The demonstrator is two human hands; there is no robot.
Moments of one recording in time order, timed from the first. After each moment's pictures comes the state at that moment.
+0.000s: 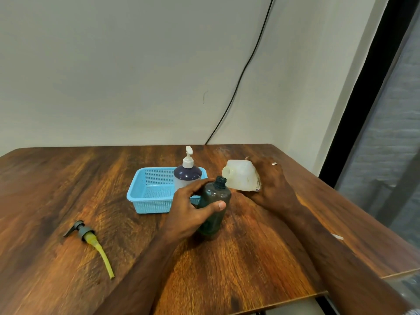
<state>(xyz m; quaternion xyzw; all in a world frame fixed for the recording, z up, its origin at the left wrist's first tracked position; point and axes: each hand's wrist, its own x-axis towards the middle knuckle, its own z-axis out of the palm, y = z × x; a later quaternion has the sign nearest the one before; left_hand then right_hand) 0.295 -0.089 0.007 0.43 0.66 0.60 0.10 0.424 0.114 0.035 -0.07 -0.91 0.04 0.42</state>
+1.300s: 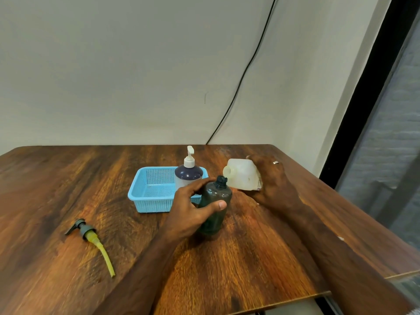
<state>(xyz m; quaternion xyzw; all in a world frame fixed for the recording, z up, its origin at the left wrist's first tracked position) 0.299 -0.094 0.012 0.43 0.66 0.61 0.10 0.427 0.109 0.042 -0.06 -0.91 0.04 0.41</state>
